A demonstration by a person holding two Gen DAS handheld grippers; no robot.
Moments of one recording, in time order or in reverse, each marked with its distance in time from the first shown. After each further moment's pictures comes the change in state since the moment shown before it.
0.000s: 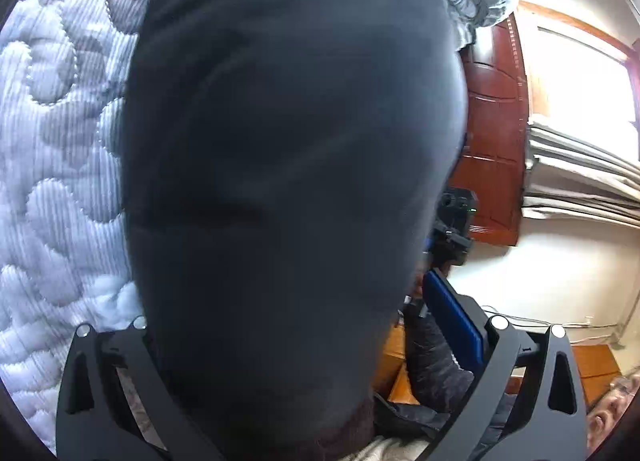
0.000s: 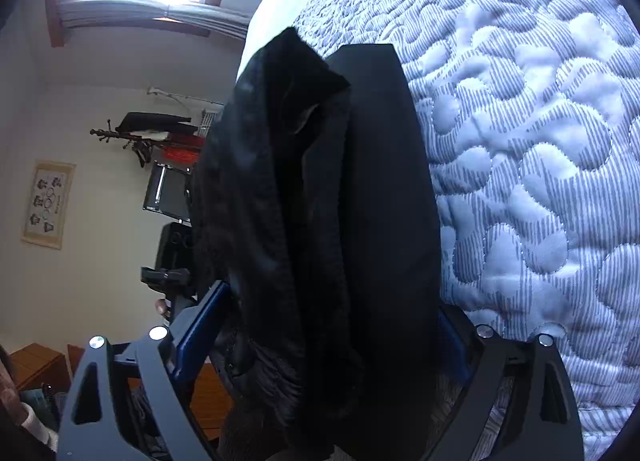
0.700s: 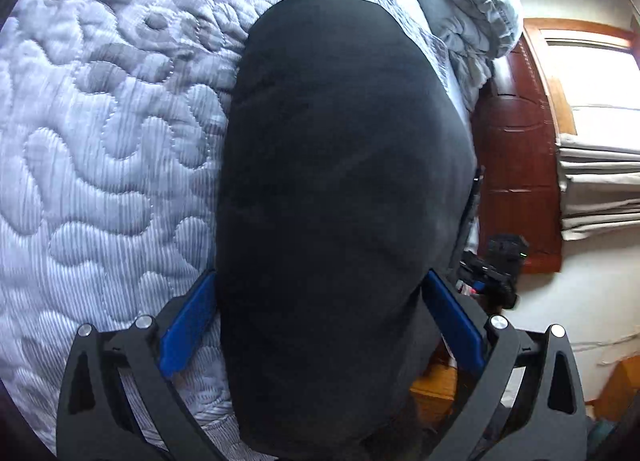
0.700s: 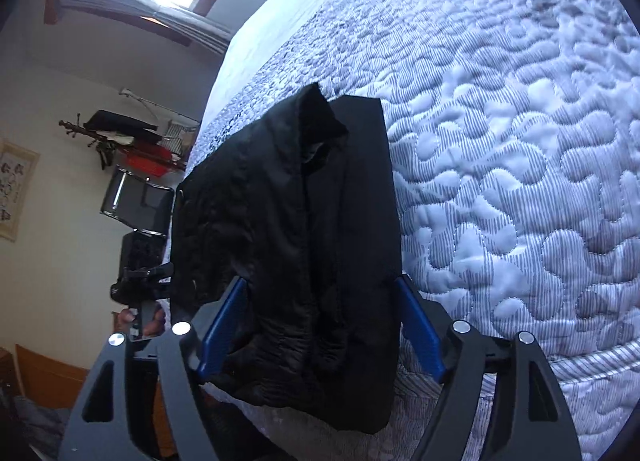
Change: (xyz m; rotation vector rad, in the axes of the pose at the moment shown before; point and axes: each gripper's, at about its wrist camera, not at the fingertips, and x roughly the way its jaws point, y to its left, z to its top) left arm -0.060 0.007 -0.011 0.060 -0.201 0.144; right arm -0.023 0.029 -0.017 -0.071 -0.094 -0.172
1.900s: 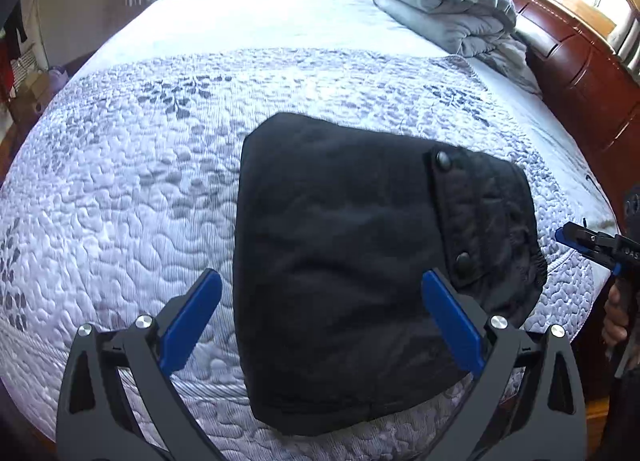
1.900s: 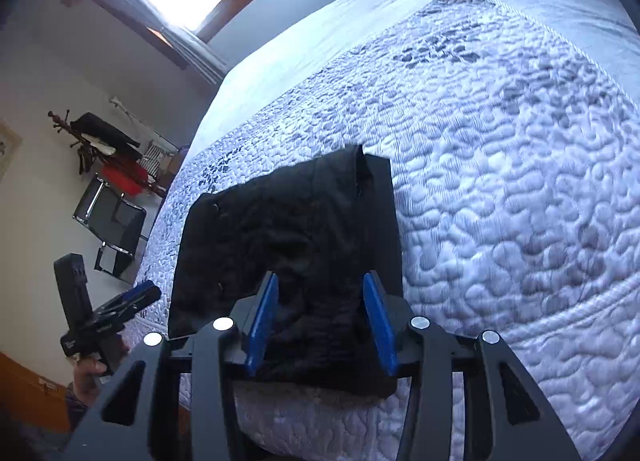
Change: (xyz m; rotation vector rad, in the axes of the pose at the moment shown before) left arm -0.017 -0.152 -0.079 0.386 -0.408 0.658; right arm -0.057 0.064 -0.027 -0.126 -0.204 -0.199
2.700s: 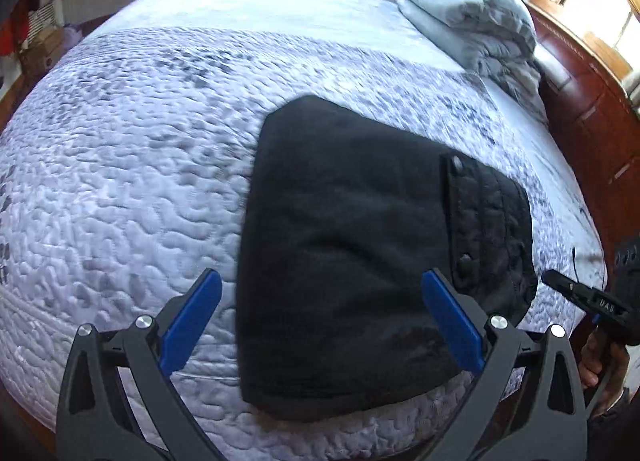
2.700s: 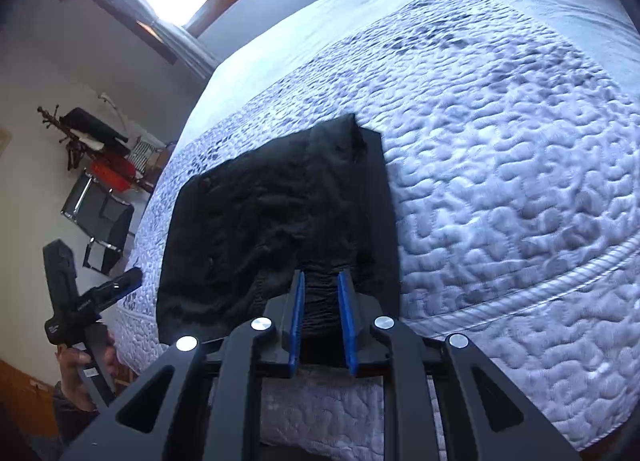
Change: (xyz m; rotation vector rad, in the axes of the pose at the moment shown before) left arm 0.008 0.012 -0.011 -0.129 0.032 -0.036; right arm 0.008 0.011 -0.033 0.017 0.017 -0.041
